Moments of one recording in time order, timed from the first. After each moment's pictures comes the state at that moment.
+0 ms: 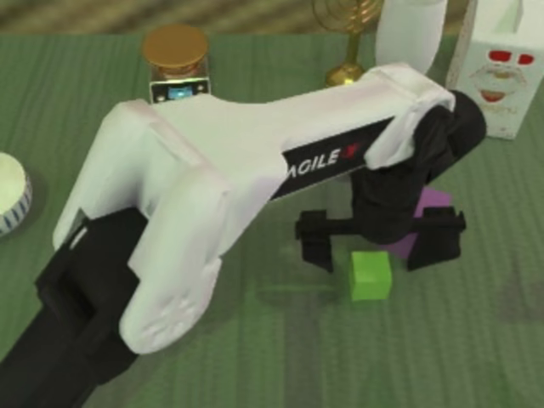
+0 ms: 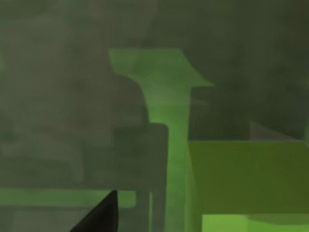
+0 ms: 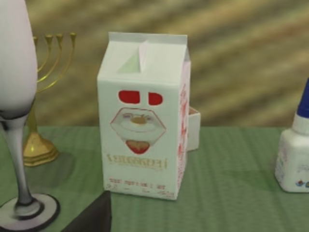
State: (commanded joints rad) left arm -0.90 2.52 2.17 -1.20 -0.01 -0.89; right arm 0.00 0.00 0.00 0.00 0.00 0.00
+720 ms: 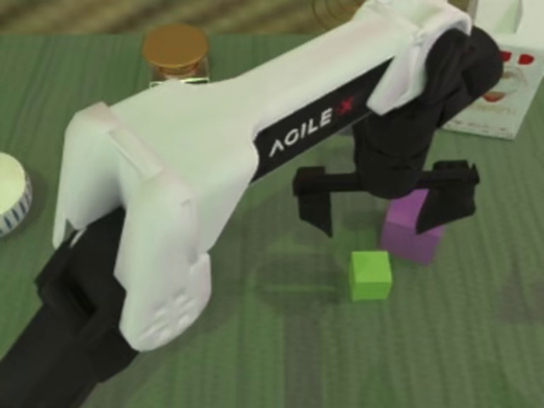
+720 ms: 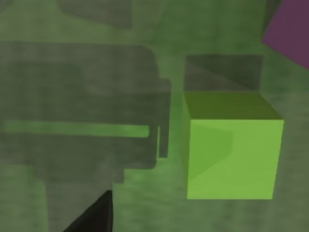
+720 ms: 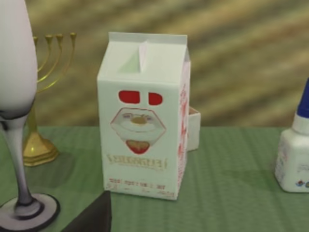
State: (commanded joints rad) left arm -0.88 2.53 2.45 -1.48 -0.01 -0.89; right arm 0.00 0.00 0.00 0.00 0.00 0.00
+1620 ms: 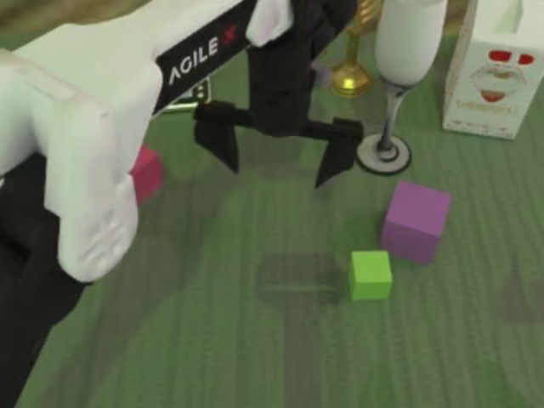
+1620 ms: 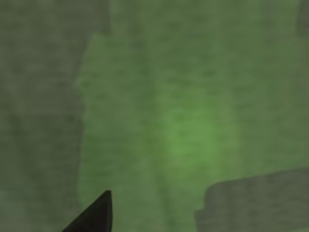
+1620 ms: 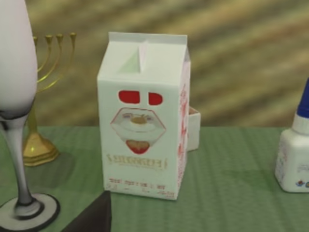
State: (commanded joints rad) left arm -0.62 2.49 2.36 -1.44 -0.01 -0.37; right arm 0.00 0.00 0.00 0.00 0.00 0.00
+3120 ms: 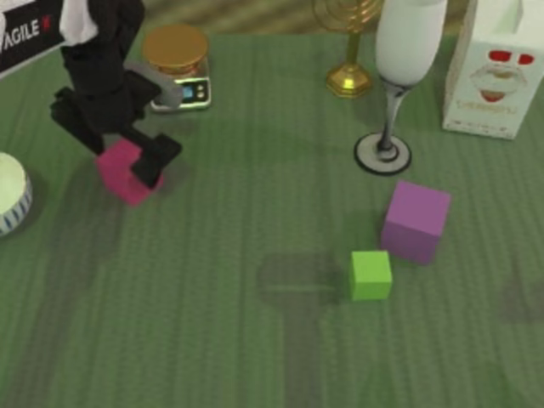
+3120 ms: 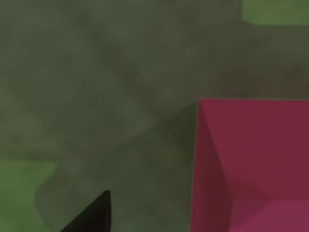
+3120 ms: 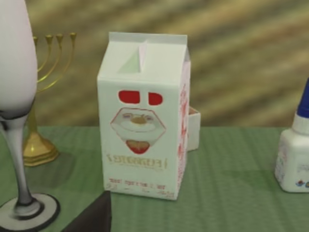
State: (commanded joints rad) left arm -0.20 2.44 2.00 -1.13 0.01 0.48; right arm 0.00 0.00 0.00 0.00 0.00 0.00
